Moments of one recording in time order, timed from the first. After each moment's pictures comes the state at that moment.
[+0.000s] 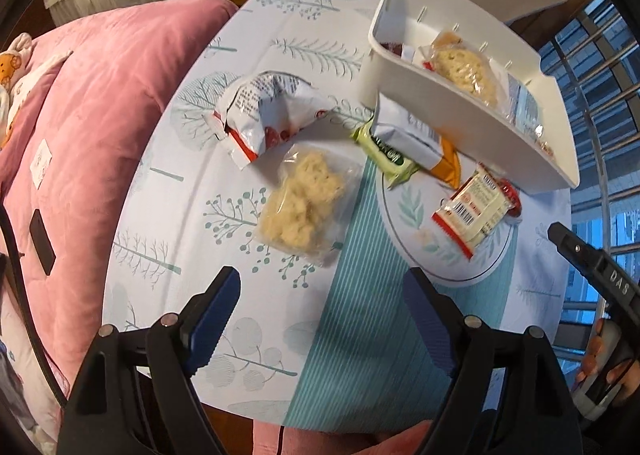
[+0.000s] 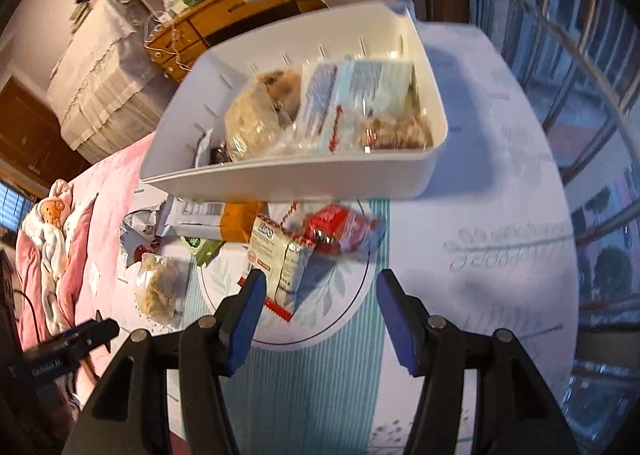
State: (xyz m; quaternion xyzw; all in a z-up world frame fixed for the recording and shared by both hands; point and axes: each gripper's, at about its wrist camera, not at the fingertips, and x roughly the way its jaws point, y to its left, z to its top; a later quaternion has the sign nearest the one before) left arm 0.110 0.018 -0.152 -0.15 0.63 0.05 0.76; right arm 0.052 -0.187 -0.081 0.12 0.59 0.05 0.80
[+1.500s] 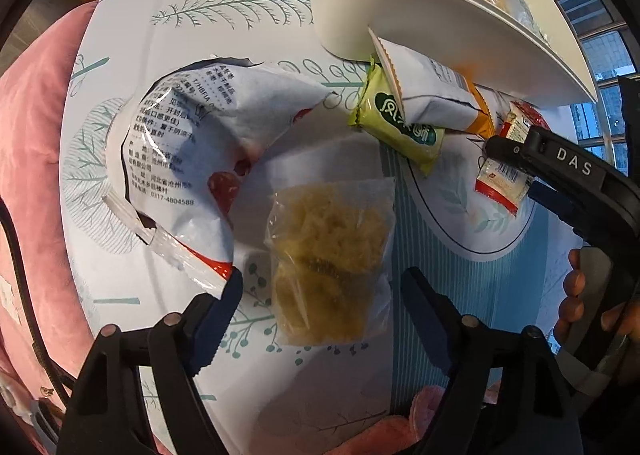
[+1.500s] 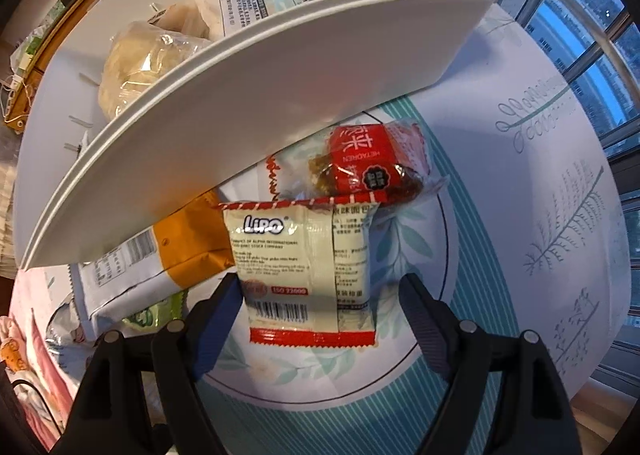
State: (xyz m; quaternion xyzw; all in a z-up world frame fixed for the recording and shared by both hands) left arm 0.213 0.030 -0.240 -0.03 0.71 -0.14 0.69; right arm 0.089 -0.092 -0.175 0.20 0.62 -0.20 0.73
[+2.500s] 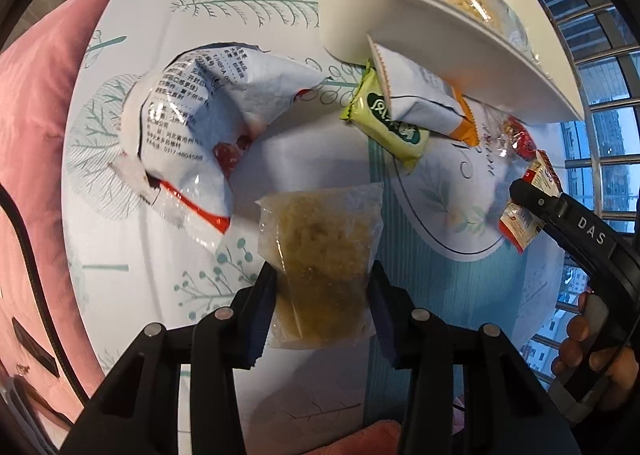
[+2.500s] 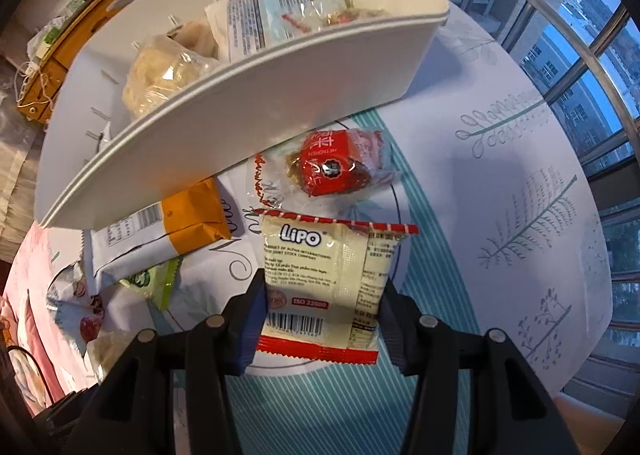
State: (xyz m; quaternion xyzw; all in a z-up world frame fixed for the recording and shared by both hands) left arm 0.182 0.057 -0.221 -0.08 0.70 -0.13 0.70; right arm 0.071 -0.079 -0.143 0.18 0.60 -0.18 0.76
